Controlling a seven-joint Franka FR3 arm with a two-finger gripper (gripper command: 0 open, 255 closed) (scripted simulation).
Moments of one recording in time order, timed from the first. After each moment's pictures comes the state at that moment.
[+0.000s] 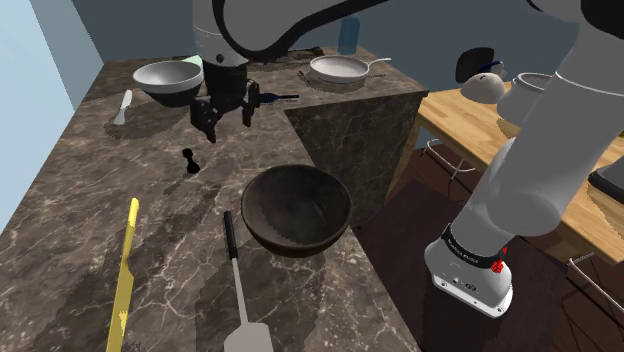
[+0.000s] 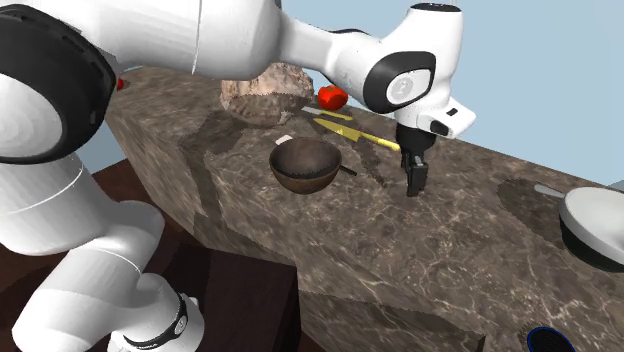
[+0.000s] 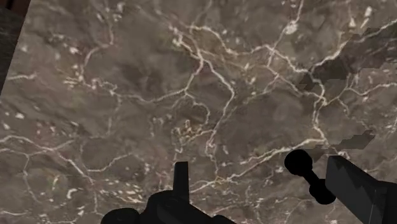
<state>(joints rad) 0.17 0.04 0.43 -1.90 -0.05 2.08 0.51</state>
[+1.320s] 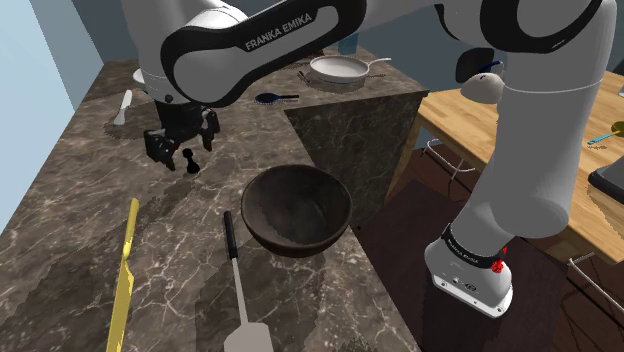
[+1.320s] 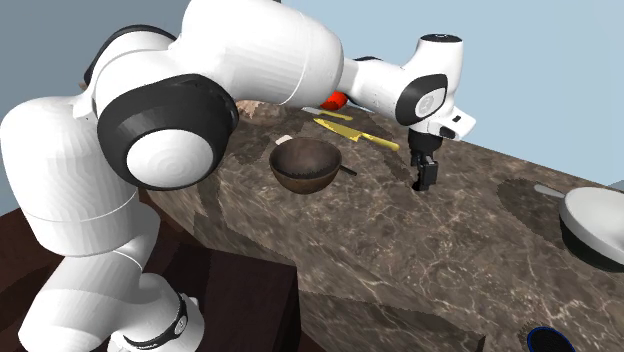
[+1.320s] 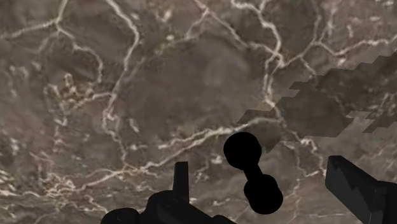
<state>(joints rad) 0.28 0.35 0.44 -1.66 -0.23 2.13 0.63</state>
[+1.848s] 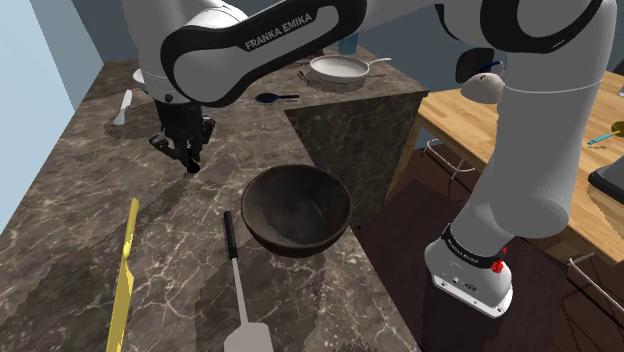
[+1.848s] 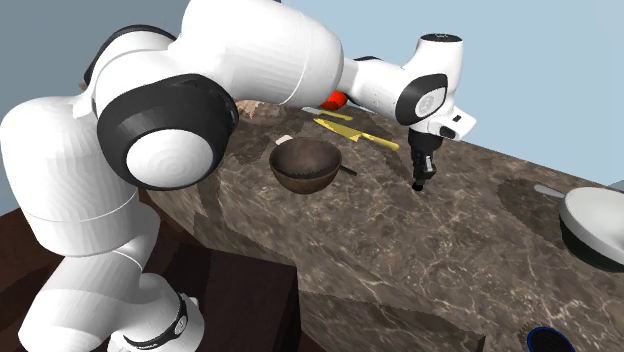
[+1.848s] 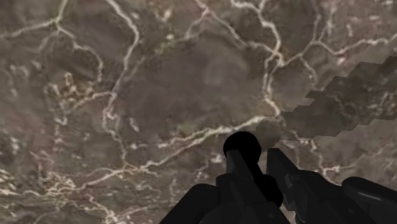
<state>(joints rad) 0.28 0.35 0.44 -1.65 -0.23 2.13 0.63</state>
